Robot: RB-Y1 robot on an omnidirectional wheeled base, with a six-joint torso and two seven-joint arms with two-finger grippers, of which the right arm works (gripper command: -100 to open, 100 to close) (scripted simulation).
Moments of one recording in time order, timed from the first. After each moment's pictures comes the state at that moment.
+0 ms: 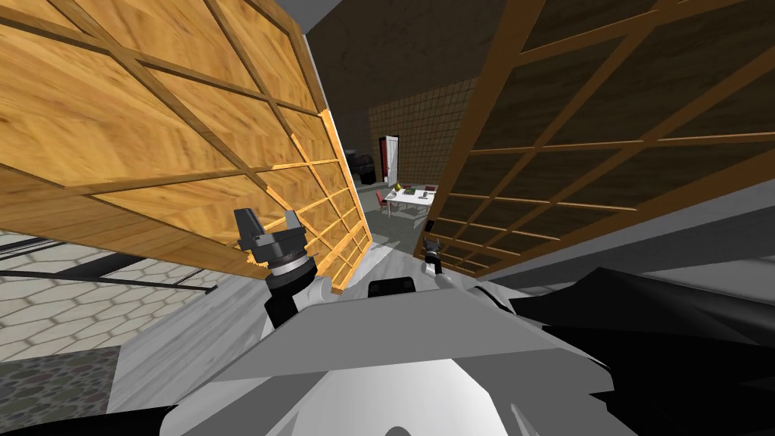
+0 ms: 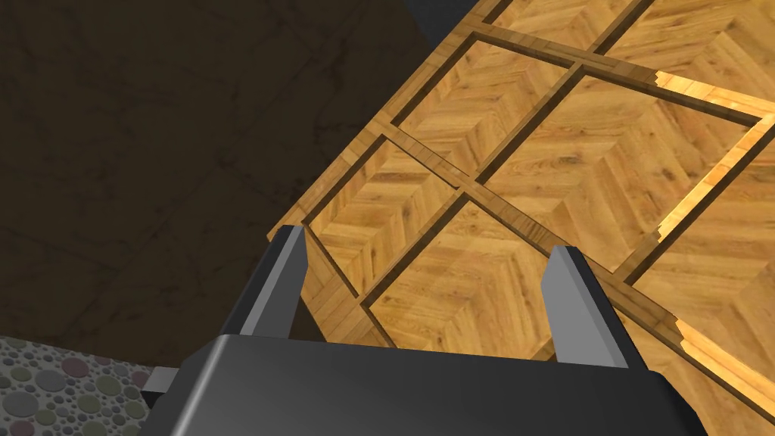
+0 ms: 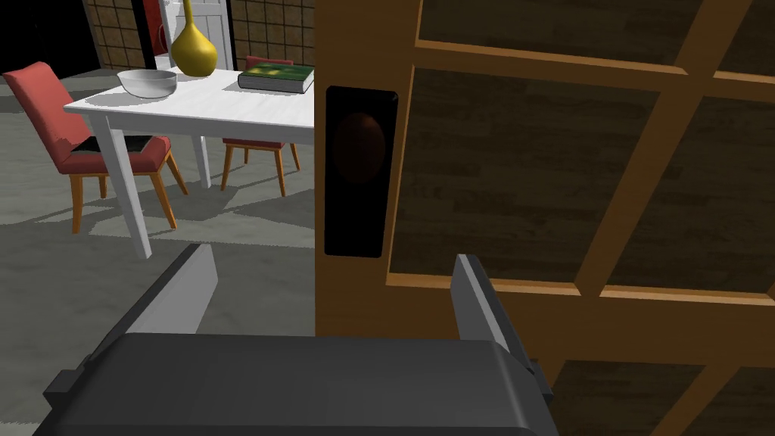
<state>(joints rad) -0.17 -0.17 0.14 -0.57 -0.79 -0.92 -1.23</state>
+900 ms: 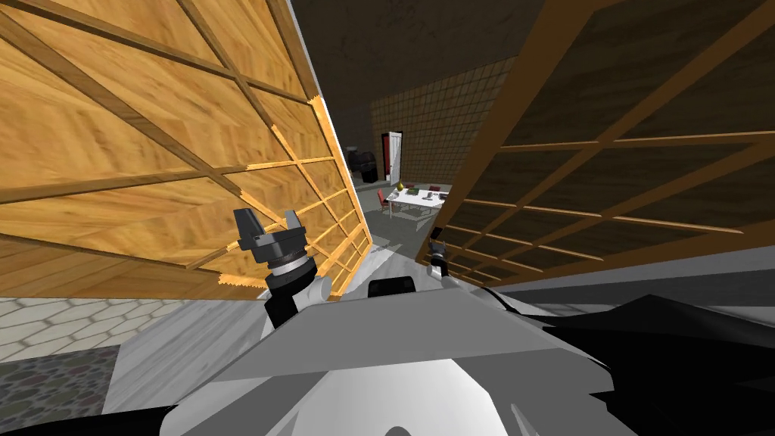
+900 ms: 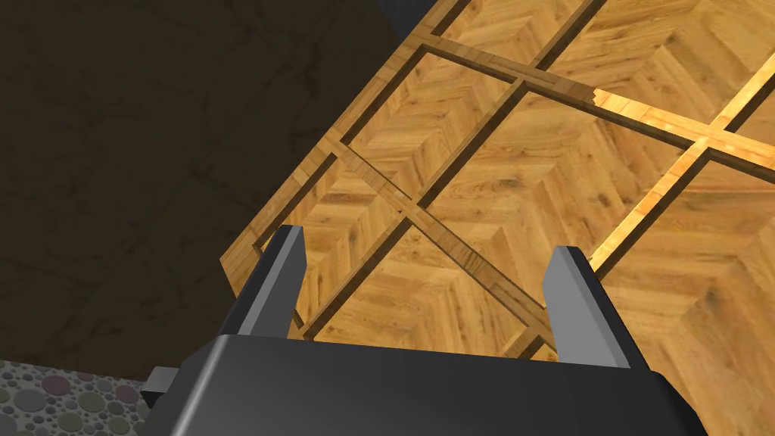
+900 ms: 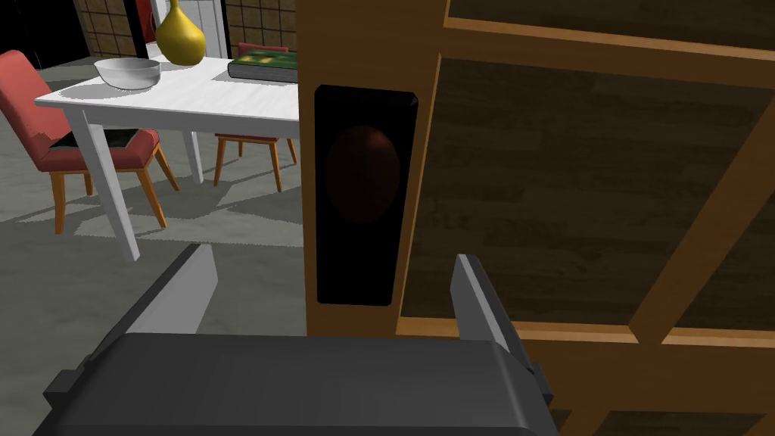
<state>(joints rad) -0.15 -0.23 0.14 -0.52 -0.81 -0.94 -1.32</state>
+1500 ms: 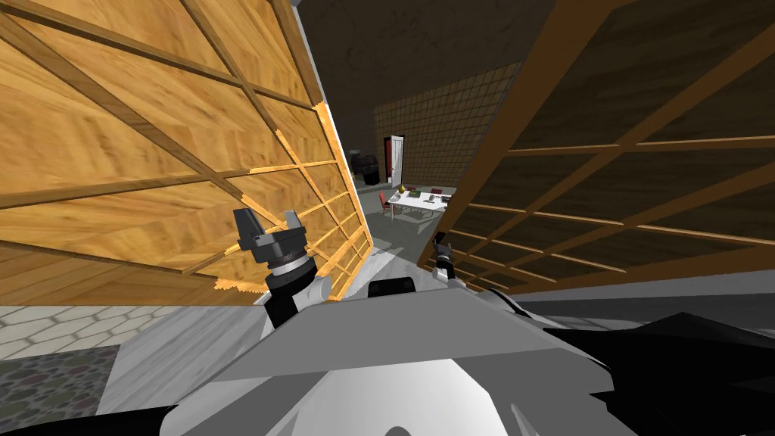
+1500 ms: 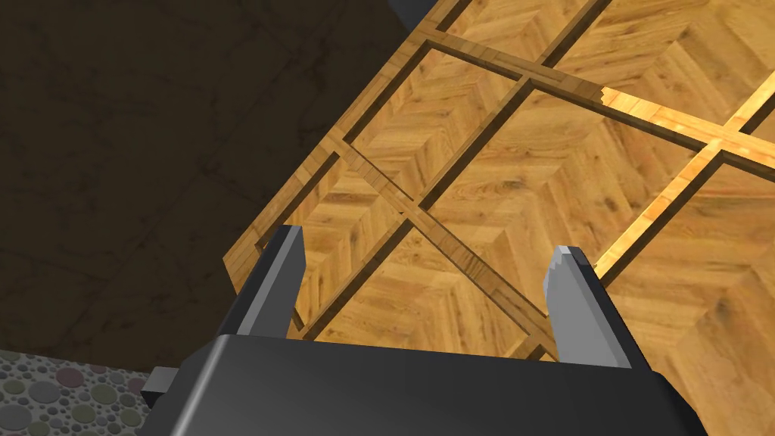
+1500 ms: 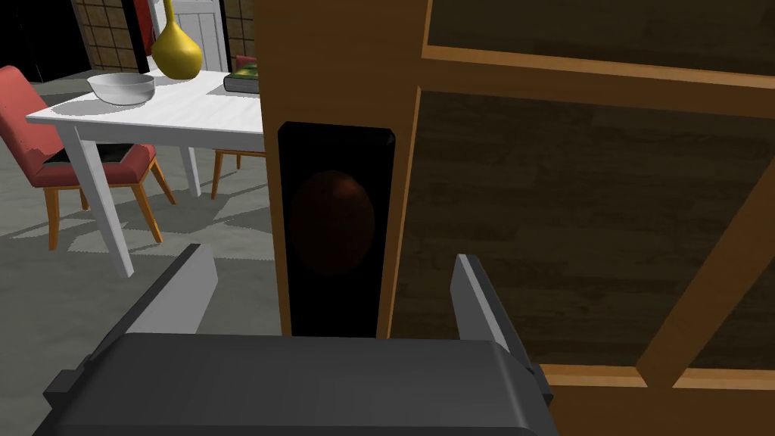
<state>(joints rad) -0.13 -0.29 0.15 -0.50 -0.80 -0.95 -1.39</state>
